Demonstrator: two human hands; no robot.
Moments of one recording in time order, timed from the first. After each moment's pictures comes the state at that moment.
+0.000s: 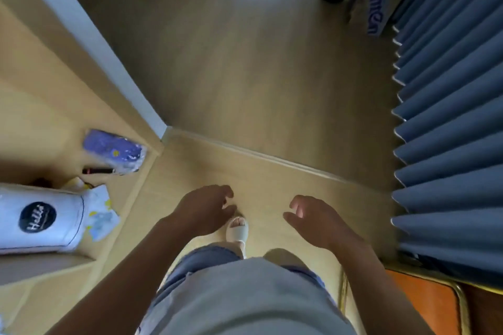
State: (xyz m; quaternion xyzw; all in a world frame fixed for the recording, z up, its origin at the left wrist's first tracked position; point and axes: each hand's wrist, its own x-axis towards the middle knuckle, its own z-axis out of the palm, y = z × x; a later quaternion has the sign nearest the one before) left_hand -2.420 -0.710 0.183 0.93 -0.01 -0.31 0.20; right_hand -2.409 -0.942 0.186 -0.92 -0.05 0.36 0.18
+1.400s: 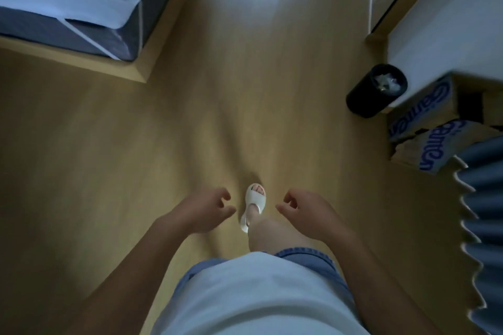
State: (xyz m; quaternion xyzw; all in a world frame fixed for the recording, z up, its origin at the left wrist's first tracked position) left_hand -1.160 -0.480 0.158 0.88 0.05 -0.39 0.25; right_hand -1.153 -0.705 0.171 -0.91 0.00 0.34 0.22
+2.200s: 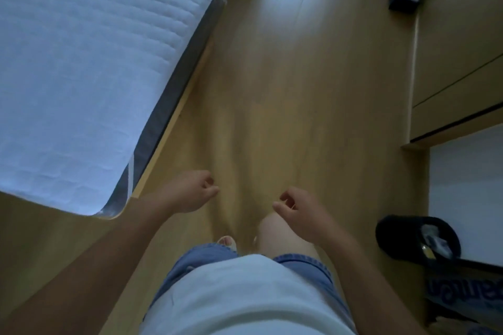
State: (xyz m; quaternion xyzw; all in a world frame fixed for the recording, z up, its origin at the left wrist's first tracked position) left_hand -0.384 -0.304 0.192 0.89 0.08 -0.37 0.26; right_hand -0.389 -0.545 0.197 -0.89 0.00 0.36 0.28
